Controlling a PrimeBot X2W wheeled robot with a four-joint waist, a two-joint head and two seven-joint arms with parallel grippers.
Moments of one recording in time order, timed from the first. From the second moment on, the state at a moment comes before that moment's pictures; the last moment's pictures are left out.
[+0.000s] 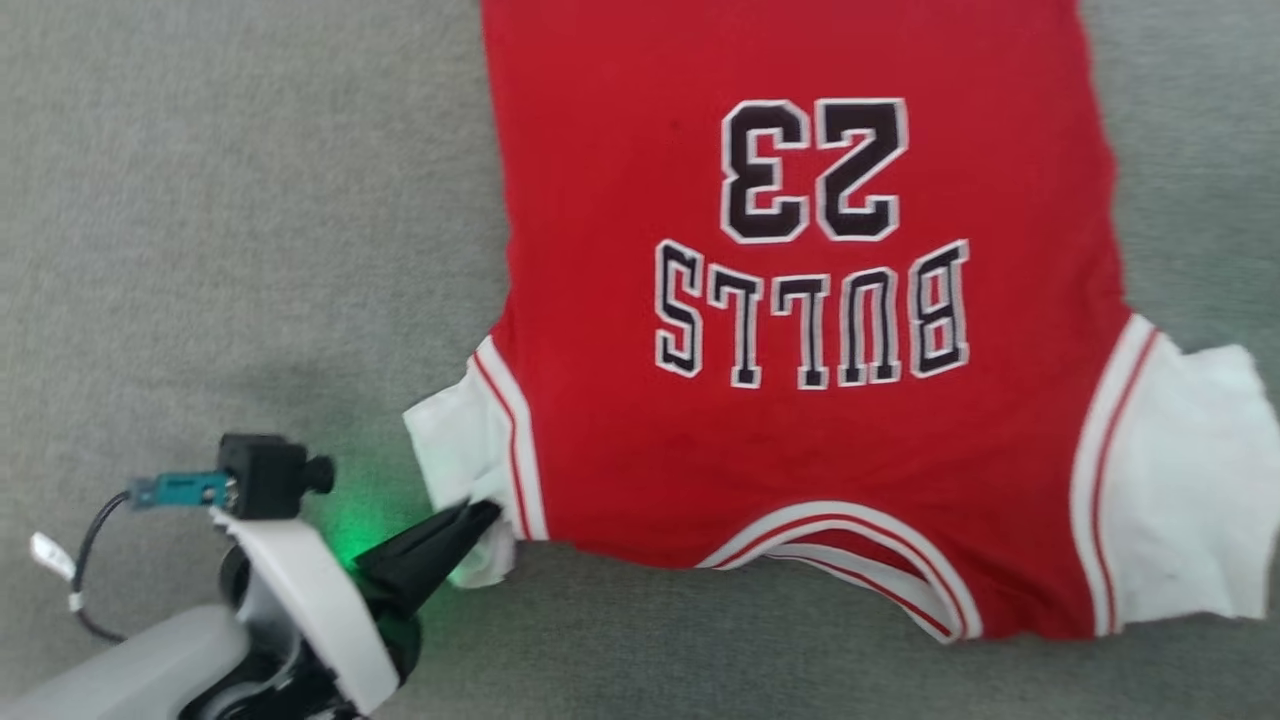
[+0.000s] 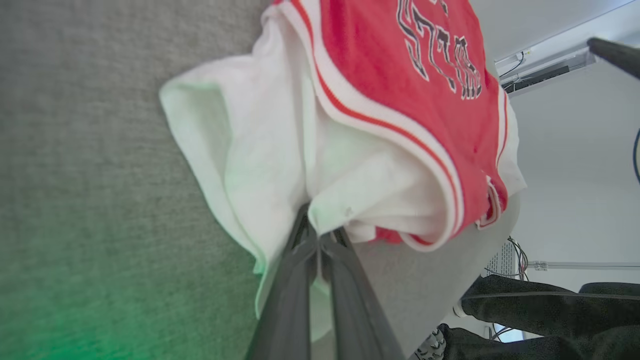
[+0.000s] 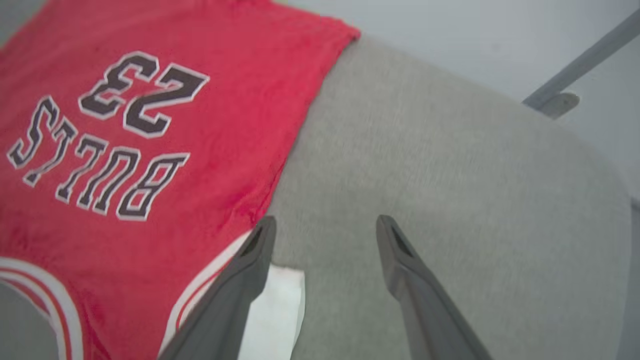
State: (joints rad) left arm -0.57 0.90 -1.15 -0.03 -1.49 -0.13 -0.15; right arm -0.26 -0.75 -0.23 -0.48 0.78 0.13 0.99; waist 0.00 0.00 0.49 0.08
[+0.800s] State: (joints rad) left arm -0.79 0.77 -1.25 -0.10 -1.39 -0.15 -0.22; right arm -1.41 -0.60 0.13 0.47 0.32 0.13 1.30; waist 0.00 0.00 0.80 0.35
